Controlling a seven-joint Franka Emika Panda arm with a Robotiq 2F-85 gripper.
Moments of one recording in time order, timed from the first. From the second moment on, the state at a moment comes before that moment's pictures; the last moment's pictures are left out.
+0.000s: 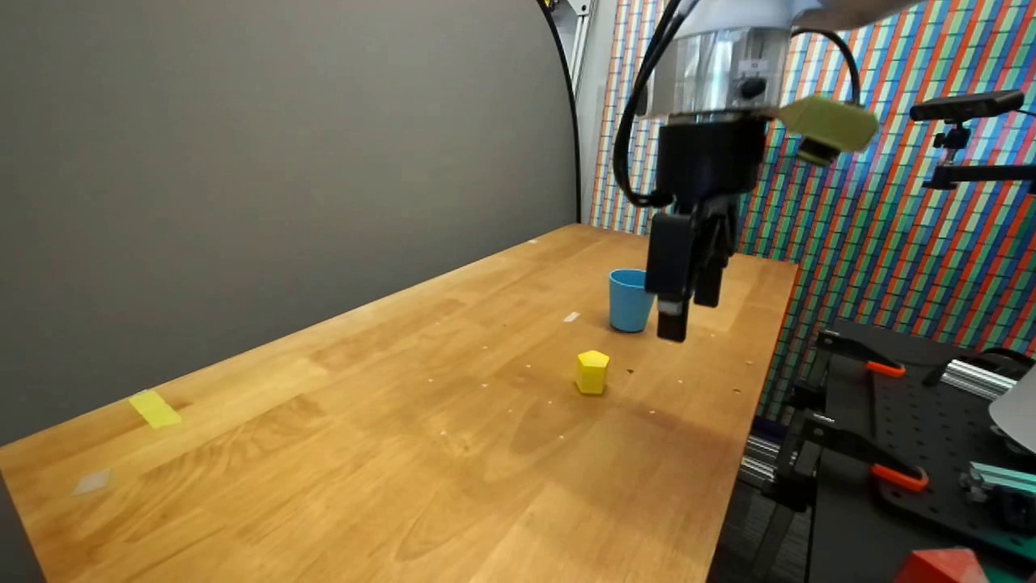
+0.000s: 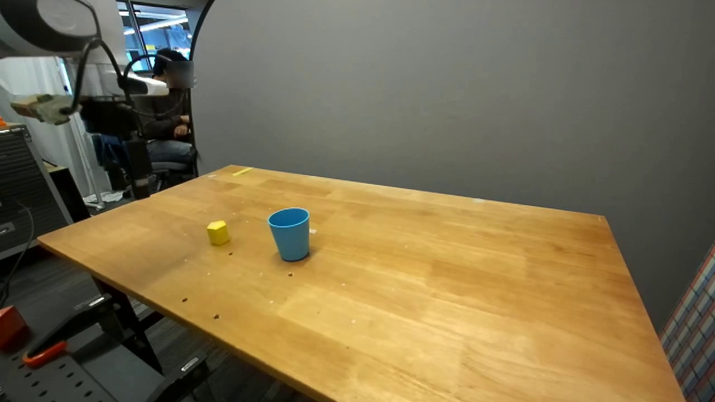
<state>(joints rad) 0.21 -0.11 0.37 -2.63 0.15 2.46 0.46</state>
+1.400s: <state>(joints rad) 0.26 0.48 0.13 -2.21 0.01 2.37 0.70</state>
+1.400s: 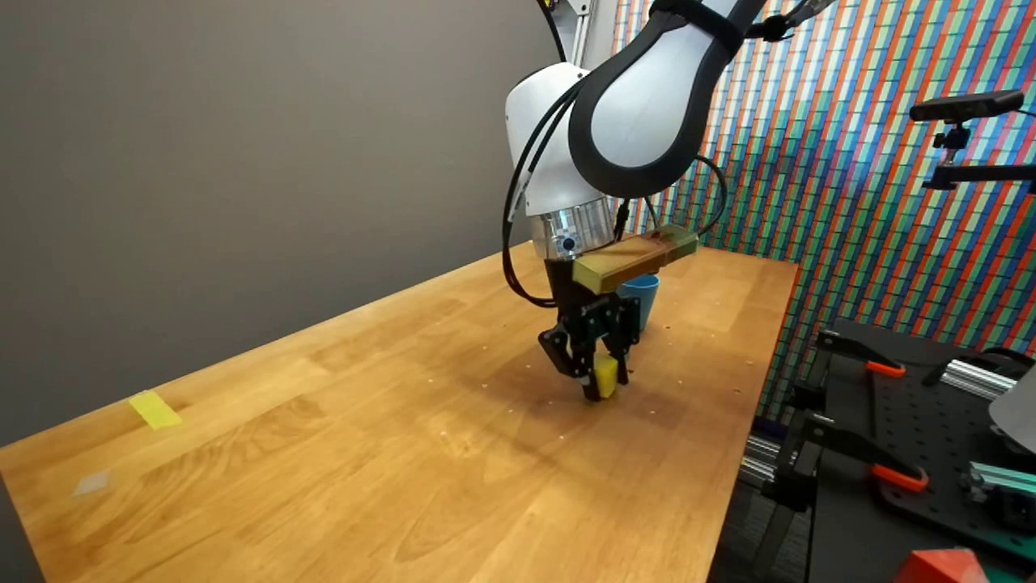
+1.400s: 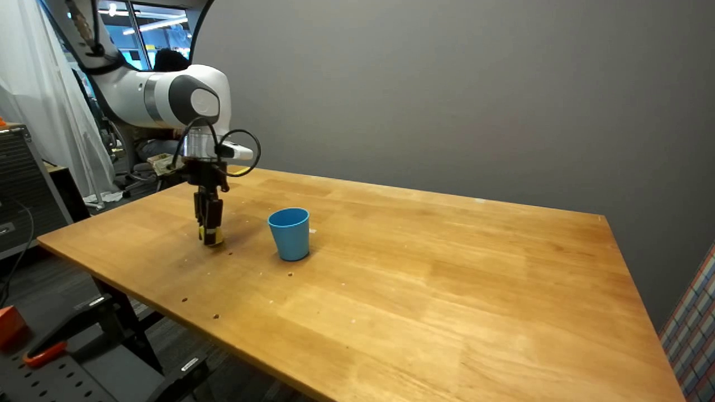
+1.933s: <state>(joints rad) 0.32 0.35 0.06 -2.21 -0.11 2.28 0.89</state>
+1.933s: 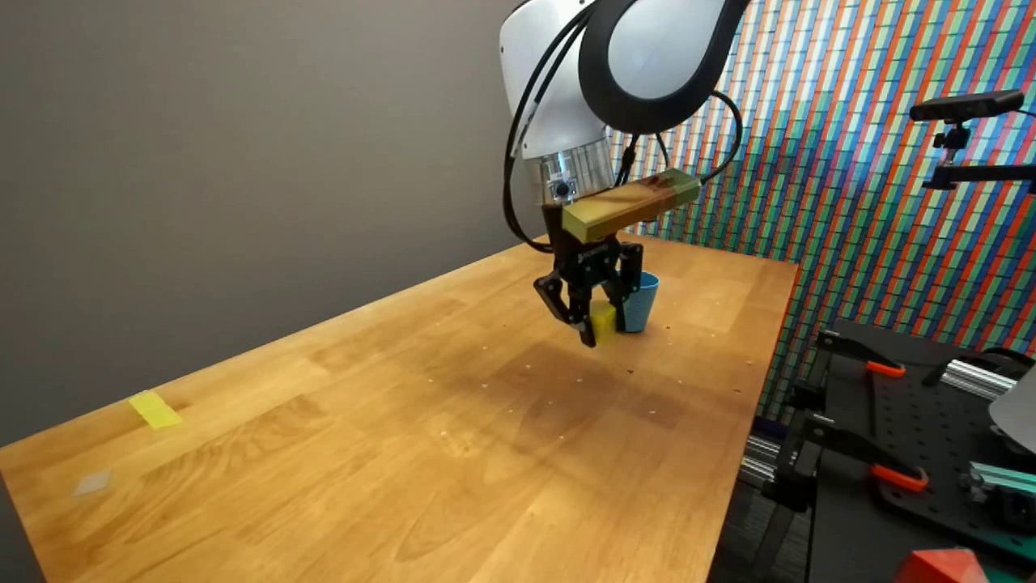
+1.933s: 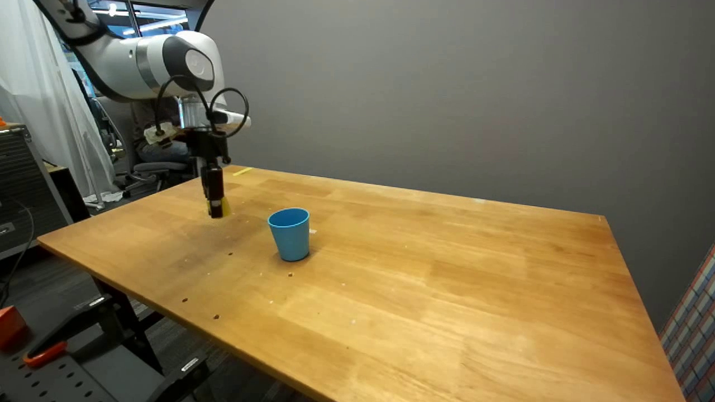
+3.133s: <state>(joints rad) 0.15 0.27 -0.05 -2.24 -0.23 2.19 1.12</state>
